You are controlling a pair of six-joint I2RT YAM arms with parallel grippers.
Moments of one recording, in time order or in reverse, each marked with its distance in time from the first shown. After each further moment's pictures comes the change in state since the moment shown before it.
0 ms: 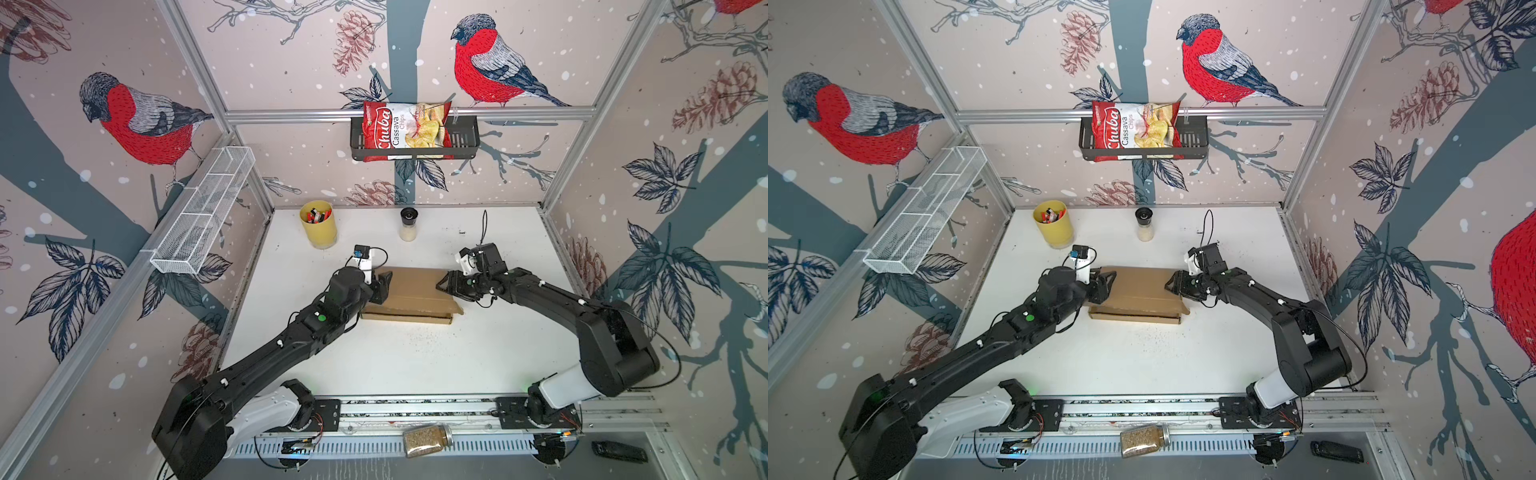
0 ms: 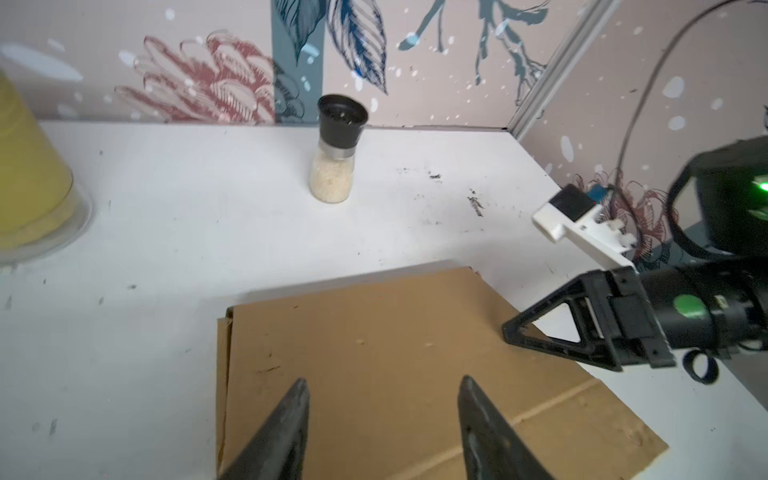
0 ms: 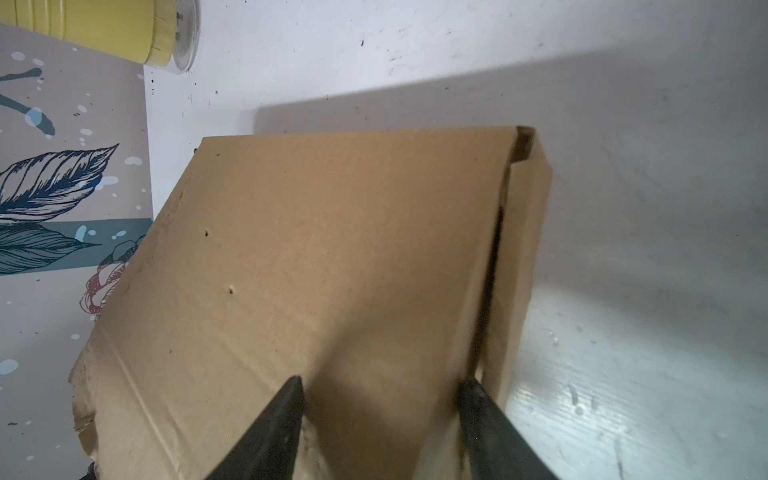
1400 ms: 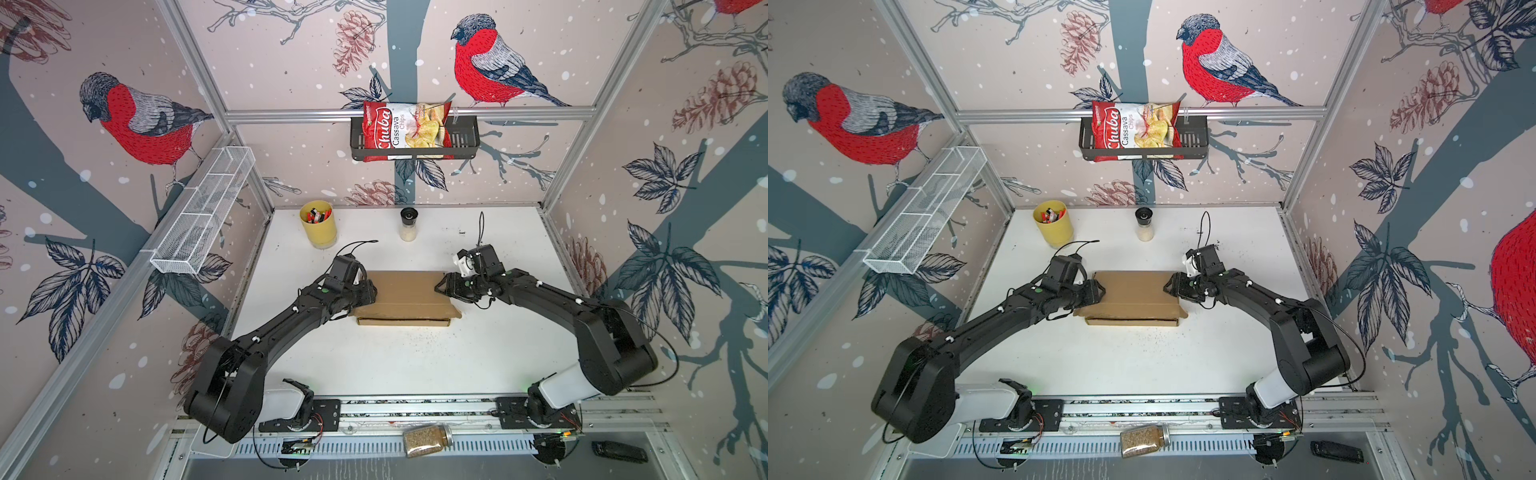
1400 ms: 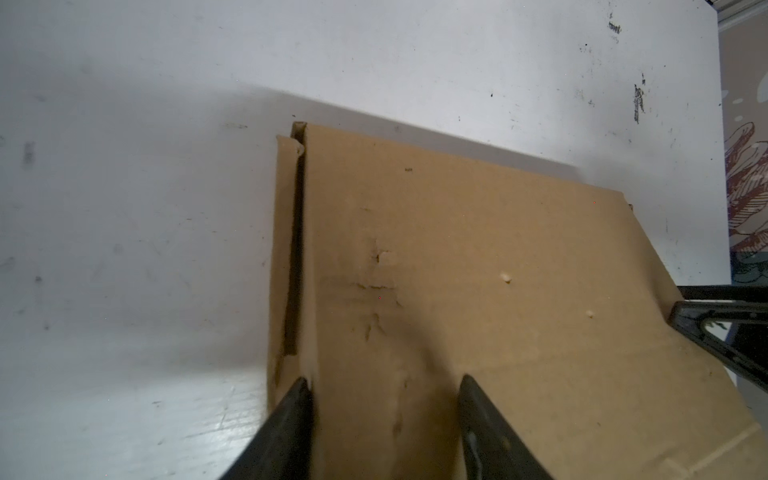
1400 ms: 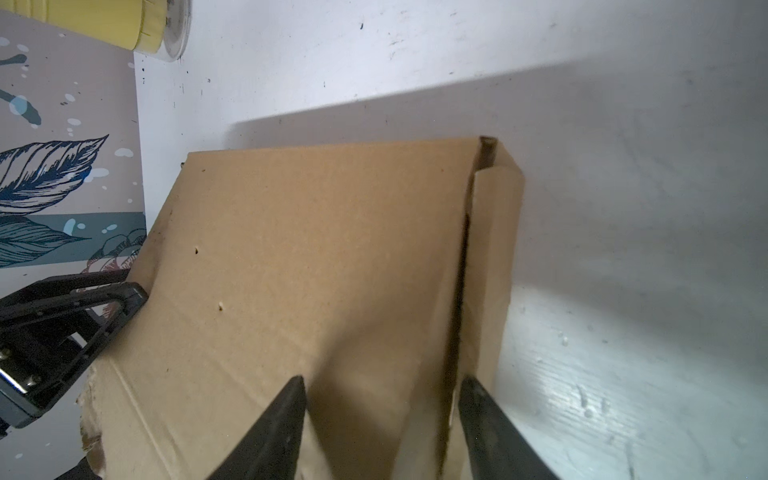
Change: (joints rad) left arm 0.193 0.232 0.066 -0.310 0.233 -0.203; right arm 0.020 0.007 -0.008 0.008 0.011 0.000
